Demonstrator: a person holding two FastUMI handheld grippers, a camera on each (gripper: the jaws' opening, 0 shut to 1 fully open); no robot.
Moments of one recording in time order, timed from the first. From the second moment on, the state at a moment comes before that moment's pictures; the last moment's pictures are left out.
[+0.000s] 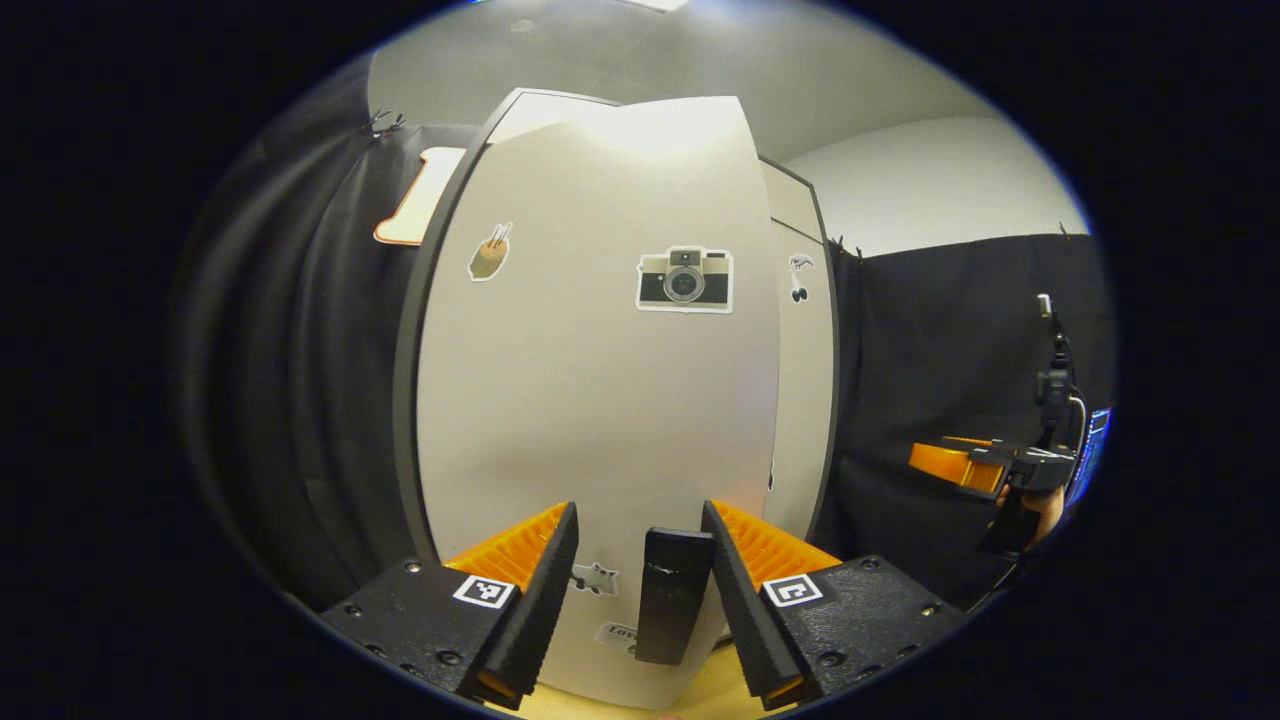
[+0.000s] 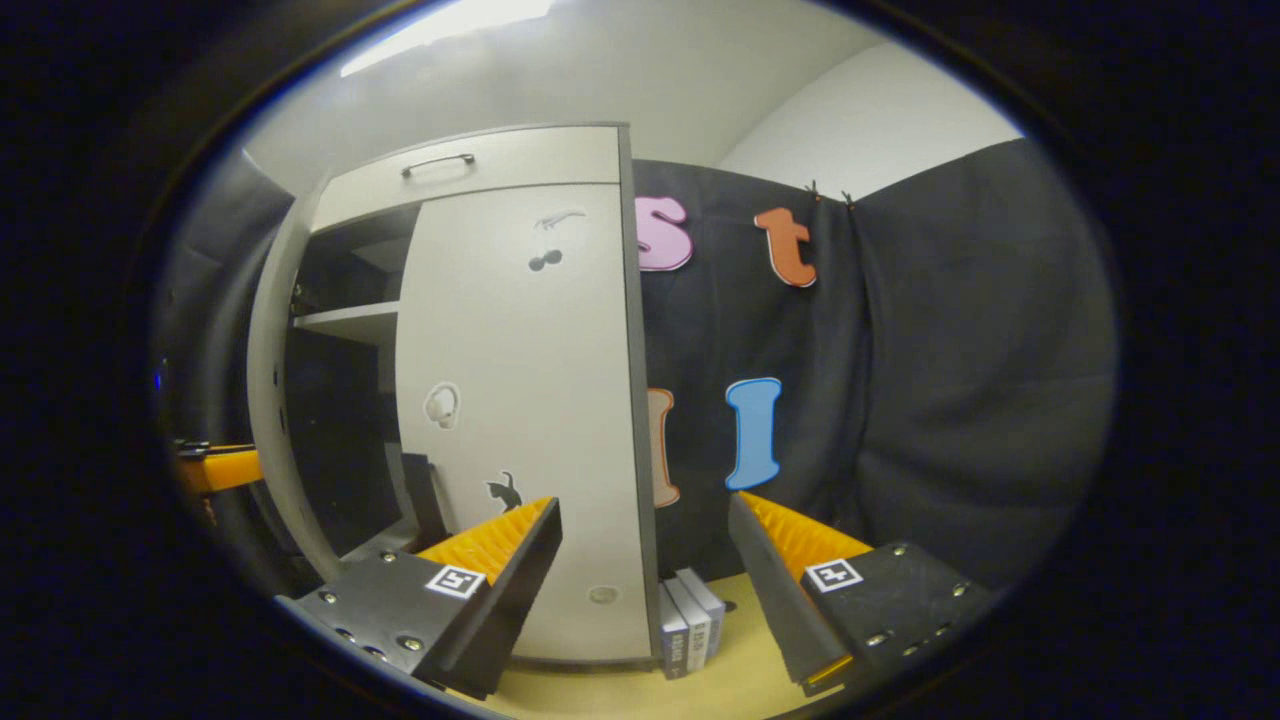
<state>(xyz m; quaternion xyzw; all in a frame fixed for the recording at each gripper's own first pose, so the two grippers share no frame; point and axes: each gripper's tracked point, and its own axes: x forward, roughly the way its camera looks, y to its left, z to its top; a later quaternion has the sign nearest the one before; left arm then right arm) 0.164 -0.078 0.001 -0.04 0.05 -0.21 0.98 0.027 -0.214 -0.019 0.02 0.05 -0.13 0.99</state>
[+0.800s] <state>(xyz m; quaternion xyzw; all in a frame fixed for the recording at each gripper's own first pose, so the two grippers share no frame) 0.220 -0.112 -0.012 -0.02 0.06 -0.19 0.98 -0.026 -0.266 -0.007 0.00 0.04 -0.17 0.98</state>
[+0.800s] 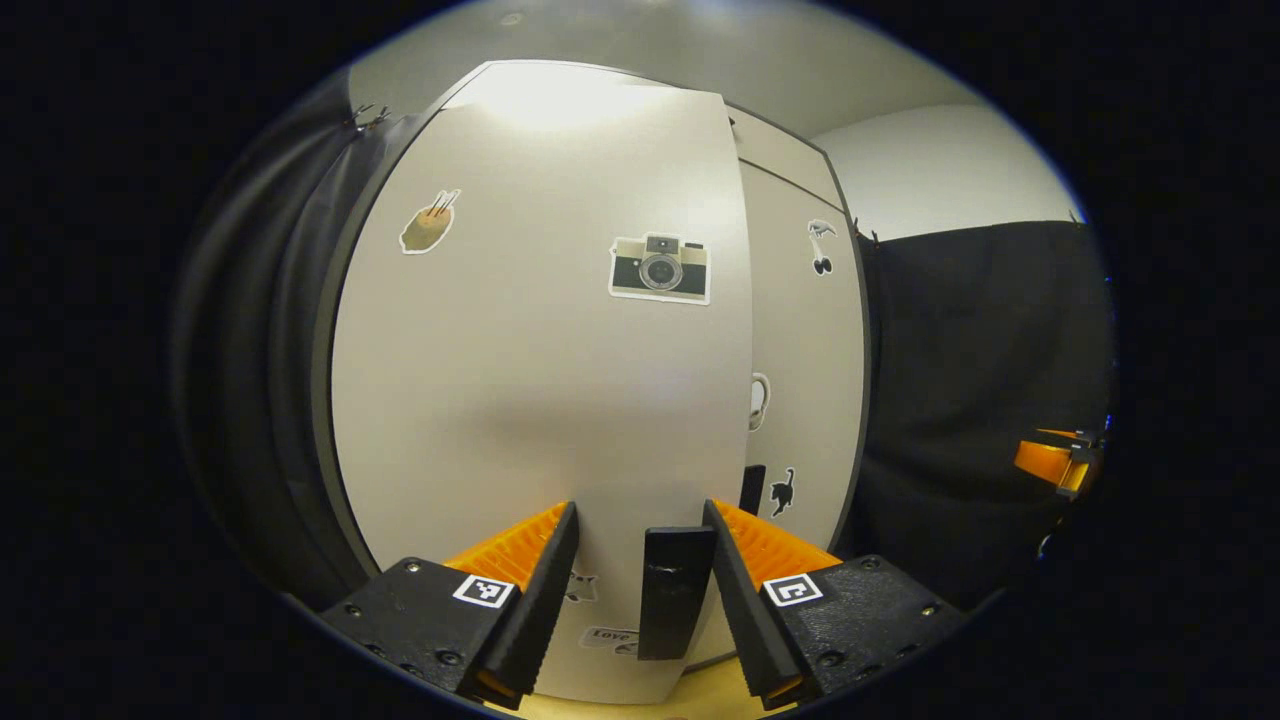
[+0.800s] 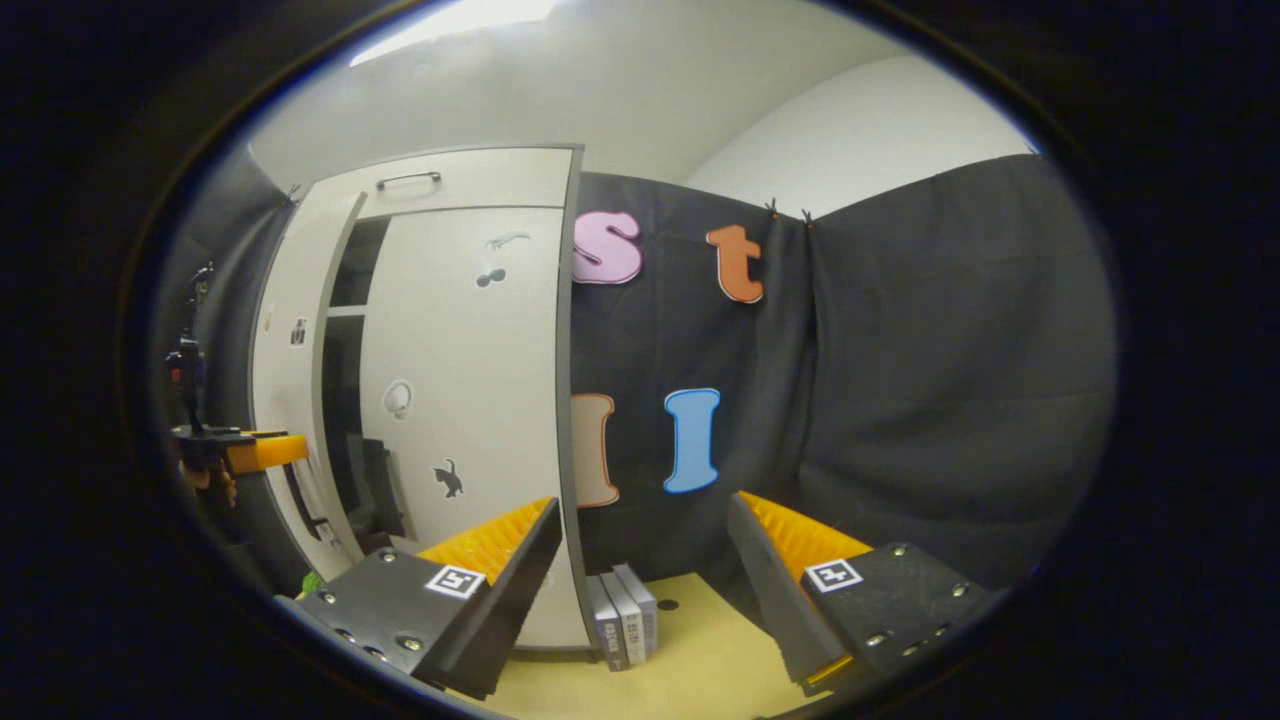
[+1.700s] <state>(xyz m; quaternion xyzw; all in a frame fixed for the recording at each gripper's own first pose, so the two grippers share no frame) 0.251 -0.118 -0.023 -0.02 0.06 -0.16 0.99 -0.045 -0.308 -0.010 0.00 0.04 -0.21 0.98</state>
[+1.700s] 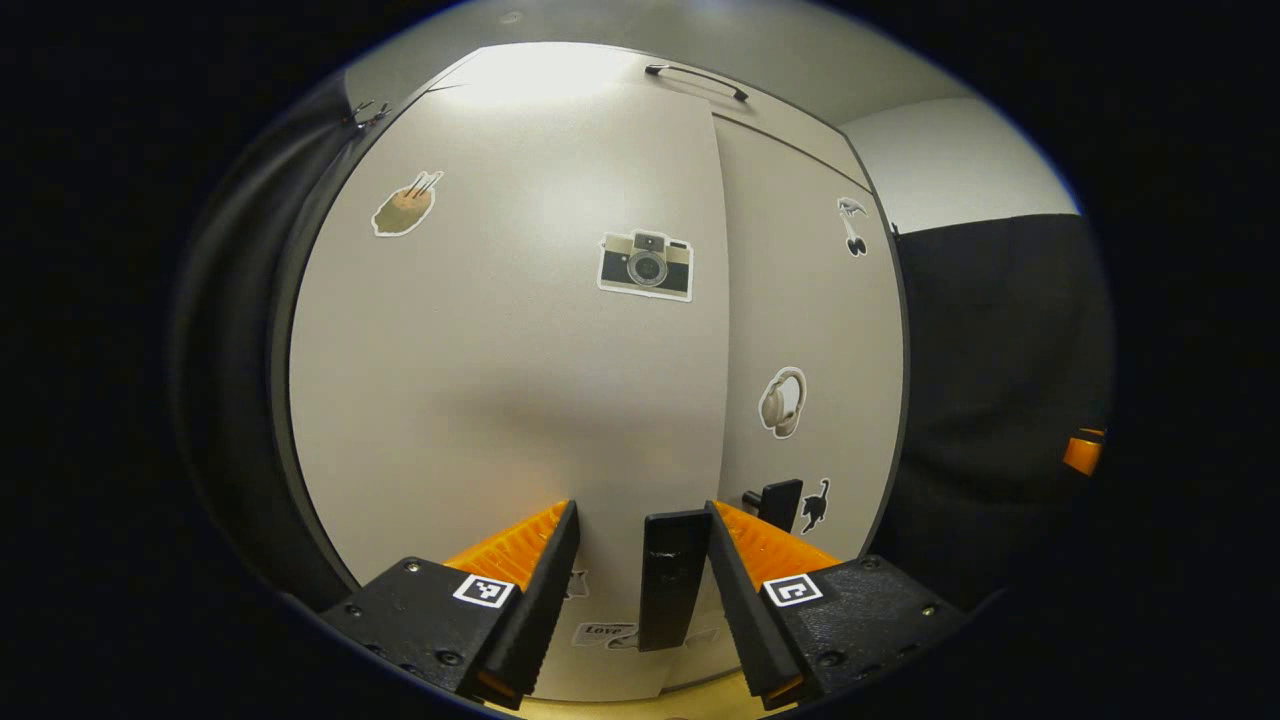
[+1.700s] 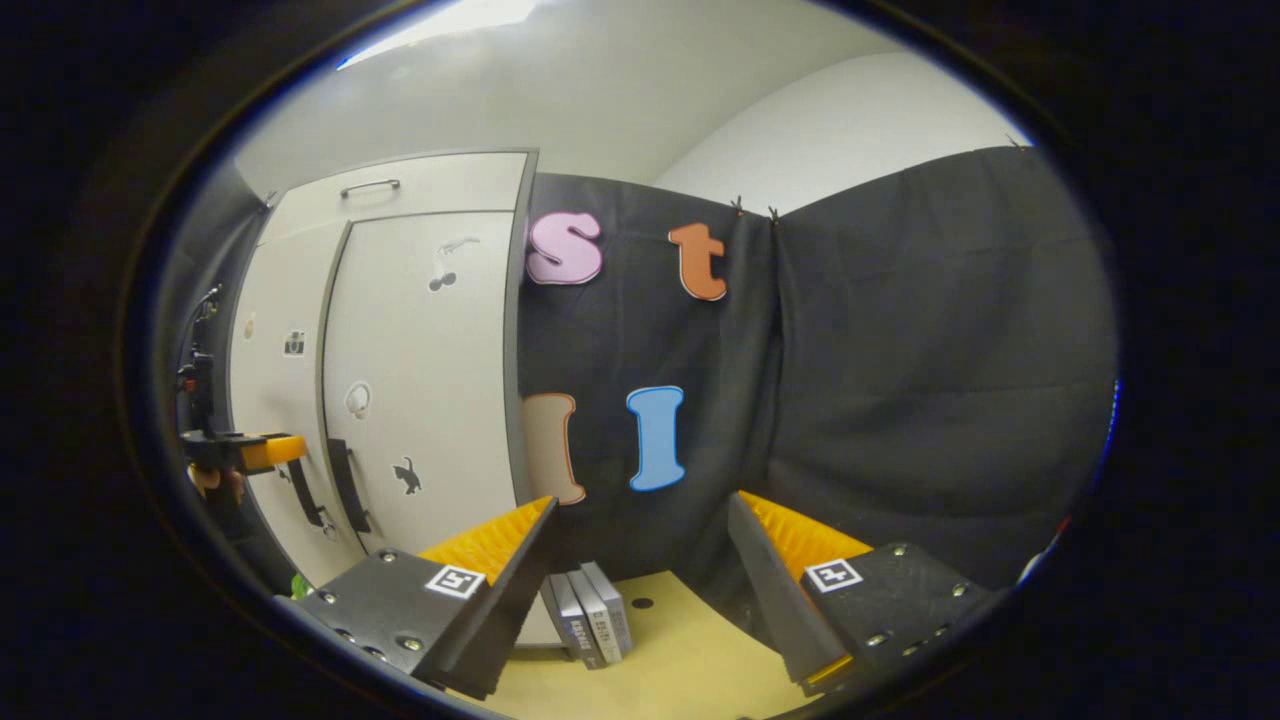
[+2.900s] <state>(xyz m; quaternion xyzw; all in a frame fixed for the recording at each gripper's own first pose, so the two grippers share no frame) 0.239 -0.118 0.000 -0.02 0.05 -0.15 0.99 -0.018 -0.251 -0.019 0.00 0.05 -0.13 0.99</state>
